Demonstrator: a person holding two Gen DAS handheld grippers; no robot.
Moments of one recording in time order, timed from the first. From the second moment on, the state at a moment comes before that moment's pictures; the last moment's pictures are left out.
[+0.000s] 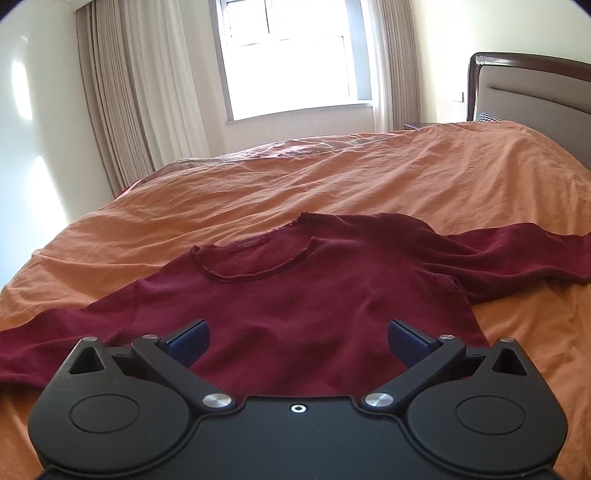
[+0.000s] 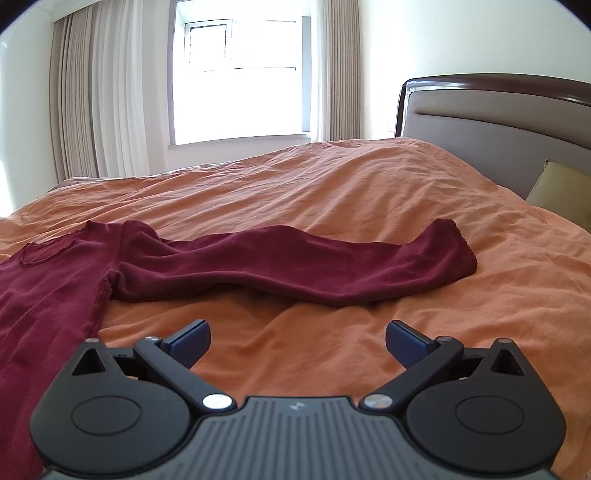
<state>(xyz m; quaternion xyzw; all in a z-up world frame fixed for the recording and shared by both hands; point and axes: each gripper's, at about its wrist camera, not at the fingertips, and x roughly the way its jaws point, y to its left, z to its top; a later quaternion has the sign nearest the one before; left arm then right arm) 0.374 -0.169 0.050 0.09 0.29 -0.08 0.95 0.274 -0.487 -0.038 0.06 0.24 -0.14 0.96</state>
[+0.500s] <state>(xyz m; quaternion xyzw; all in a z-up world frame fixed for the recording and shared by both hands) 0.417 -0.205 -0.016 0.10 0.33 -0.07 0.94 0.326 -0.583 -0.048 0.17 0.23 -0.21 0.94</state>
